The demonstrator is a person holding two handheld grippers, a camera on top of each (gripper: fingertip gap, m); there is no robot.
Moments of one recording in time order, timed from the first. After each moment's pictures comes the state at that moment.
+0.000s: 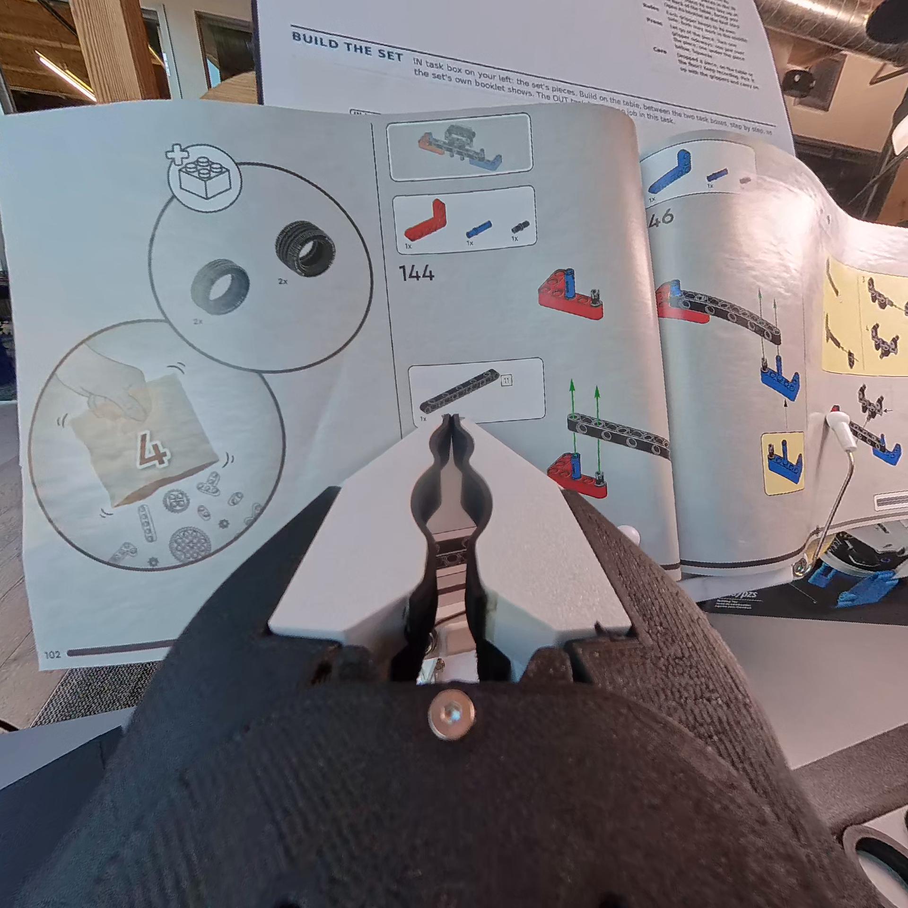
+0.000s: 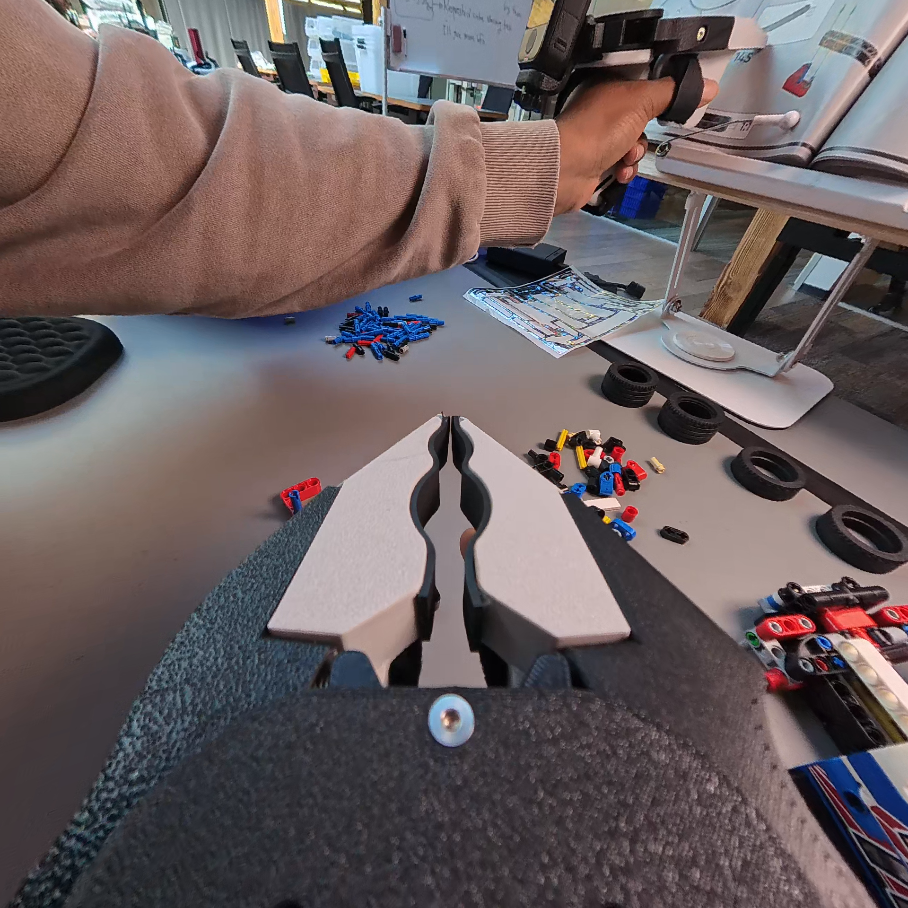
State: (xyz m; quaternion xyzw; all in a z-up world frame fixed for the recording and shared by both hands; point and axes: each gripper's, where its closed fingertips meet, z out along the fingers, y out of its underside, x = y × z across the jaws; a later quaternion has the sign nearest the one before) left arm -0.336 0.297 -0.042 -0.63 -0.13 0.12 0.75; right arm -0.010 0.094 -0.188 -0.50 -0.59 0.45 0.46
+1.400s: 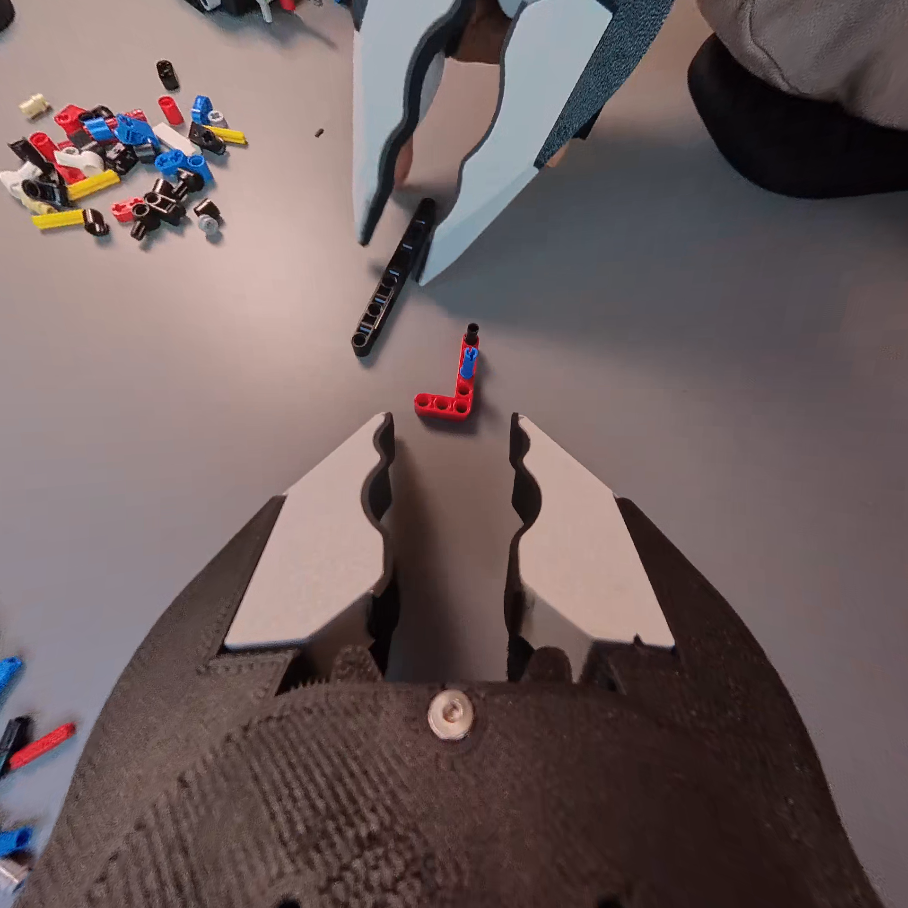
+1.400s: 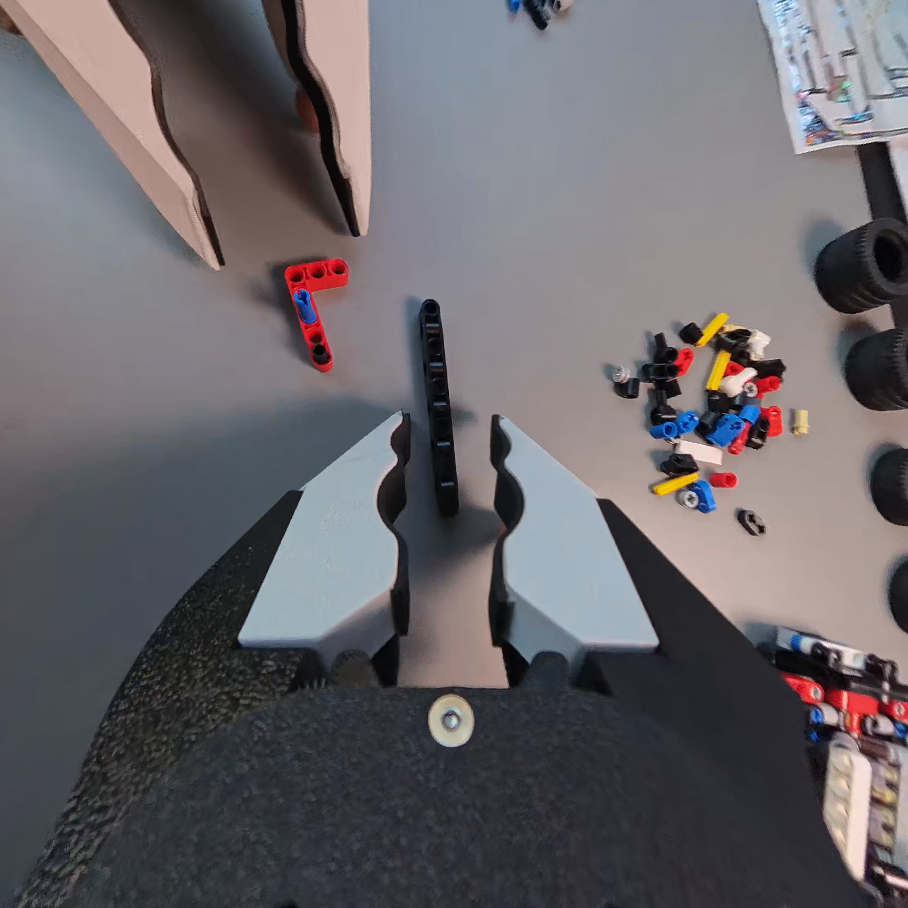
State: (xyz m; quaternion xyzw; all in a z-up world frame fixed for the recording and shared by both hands) left arm -0.024 0.005 -0.272 -0.87 0.27 -0.17 0.38; right arm -0.006 0.080 -0.276 -0.46 -0.82 0.21 0.26
